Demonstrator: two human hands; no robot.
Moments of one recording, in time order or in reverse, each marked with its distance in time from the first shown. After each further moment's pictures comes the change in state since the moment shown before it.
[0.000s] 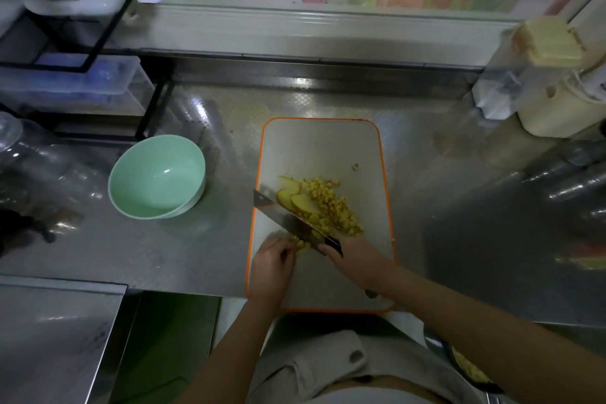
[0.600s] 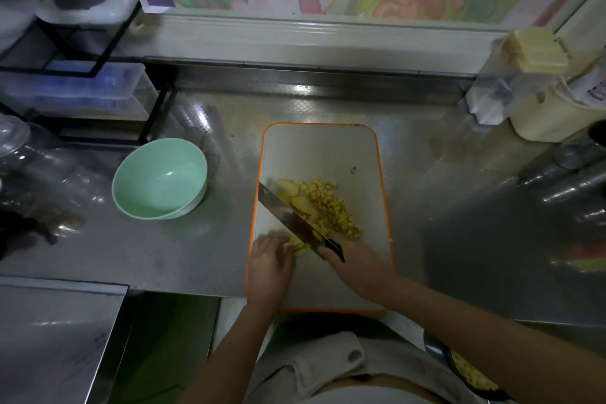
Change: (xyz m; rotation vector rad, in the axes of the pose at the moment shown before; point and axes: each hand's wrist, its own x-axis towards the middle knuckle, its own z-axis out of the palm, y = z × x) left_hand -0.007 -0.003 0.002 0.006 0.024 -0.119; right_hand -0.020 -0.010 0.001 0.060 0.095 0.015
